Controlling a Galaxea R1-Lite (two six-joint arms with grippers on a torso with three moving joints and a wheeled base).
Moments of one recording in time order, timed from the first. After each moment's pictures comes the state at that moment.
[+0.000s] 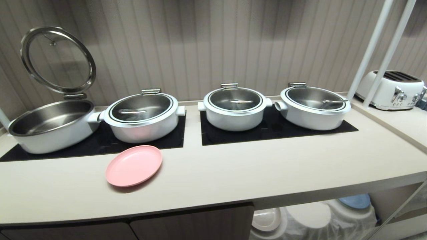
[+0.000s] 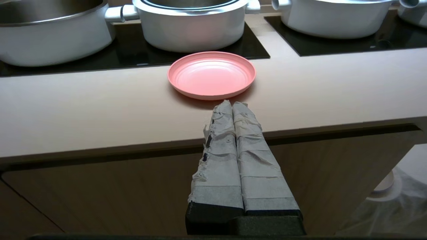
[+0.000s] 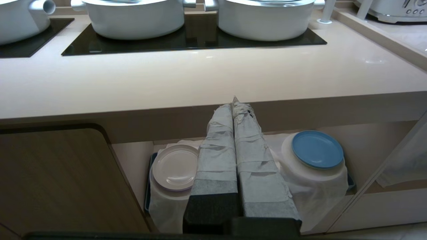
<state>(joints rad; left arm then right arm) 0.00 0.00 0.00 0.00 0.00 0.00 0.00 0.00 0.00 0.00 0.00 -0.01</state>
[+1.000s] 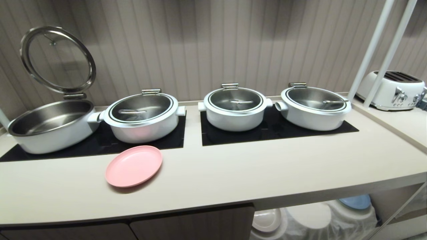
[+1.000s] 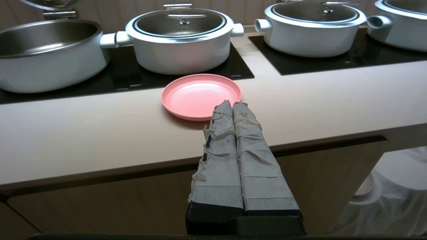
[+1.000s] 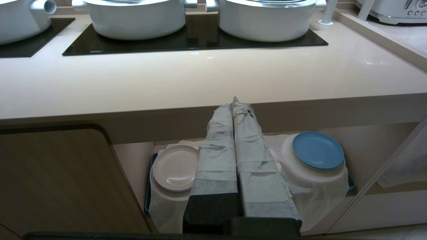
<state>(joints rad) 0.00 0.02 -0.21 0.15 -0.06 0.01 0.00 0.00 0.00 0.00 0.00 -0.01</state>
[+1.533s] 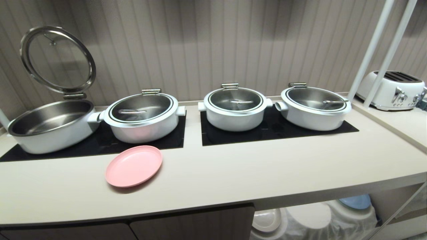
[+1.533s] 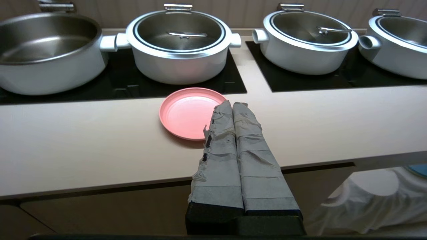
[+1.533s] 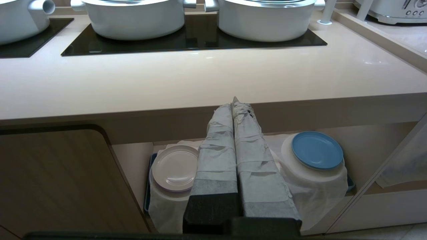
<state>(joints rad) -0.01 0.45 -0.69 0.31 -0.04 -0.06 0.00 0.00 0.00 0.00 0.00 -0.01</state>
